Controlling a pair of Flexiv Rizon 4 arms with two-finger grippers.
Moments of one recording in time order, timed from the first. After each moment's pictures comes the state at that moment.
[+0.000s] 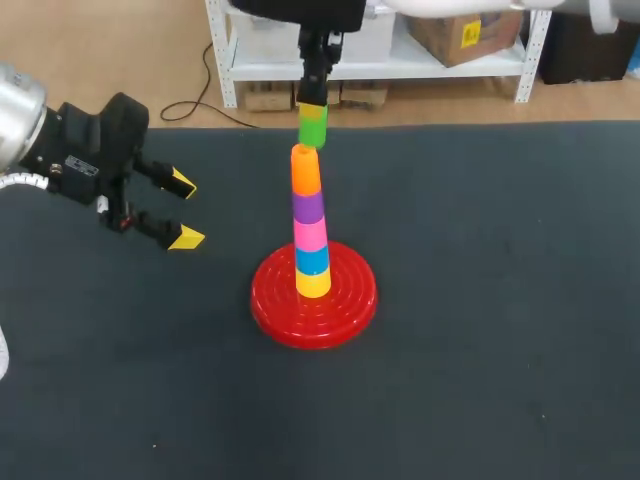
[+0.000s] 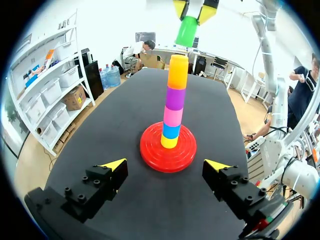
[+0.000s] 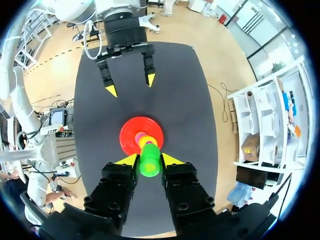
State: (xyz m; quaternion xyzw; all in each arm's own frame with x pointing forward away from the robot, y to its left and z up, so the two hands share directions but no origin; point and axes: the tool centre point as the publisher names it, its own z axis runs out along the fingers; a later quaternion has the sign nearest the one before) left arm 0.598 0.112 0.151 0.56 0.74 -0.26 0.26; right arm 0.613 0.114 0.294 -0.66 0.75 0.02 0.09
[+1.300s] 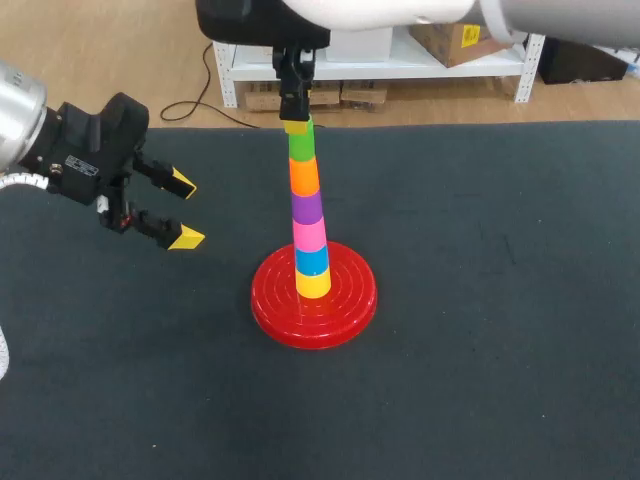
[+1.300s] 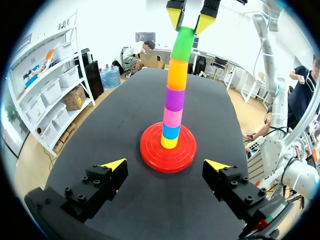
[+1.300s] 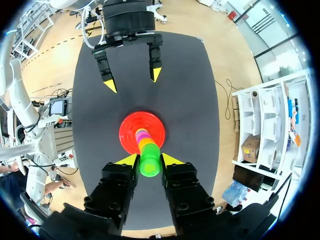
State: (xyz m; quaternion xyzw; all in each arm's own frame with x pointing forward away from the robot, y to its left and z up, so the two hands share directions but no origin) left arm 0.598 0.112 0.151 0.56 0.74 -0.26 0.26; right arm 0.618 0.129 0.275 -0.68 0.73 -0.01 0.05
